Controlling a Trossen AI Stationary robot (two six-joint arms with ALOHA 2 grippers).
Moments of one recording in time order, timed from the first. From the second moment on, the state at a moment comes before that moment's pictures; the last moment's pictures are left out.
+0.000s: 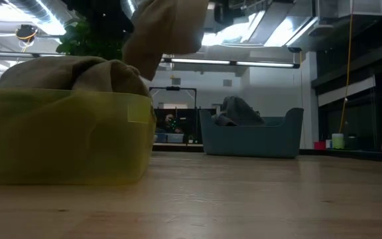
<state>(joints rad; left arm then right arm) 0.34 0.85 0.86 -0.38 -0.23 -0.02 -0.39 1.64 1.84 -0.67 -0.59 0.47</state>
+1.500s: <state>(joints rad) 0.34 0.83 0.86 -0.31 0.79 -0.42 -0.52 1.64 1.84 -0.78 -0.86 0.20</state>
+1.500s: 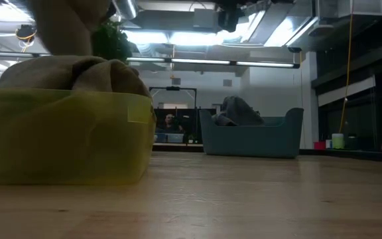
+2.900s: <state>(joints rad) 0.35 0.83 0.86 -0.11 0.00 -0.76 -0.26 1.78 1.81 -0.45 -0.40 0.02</state>
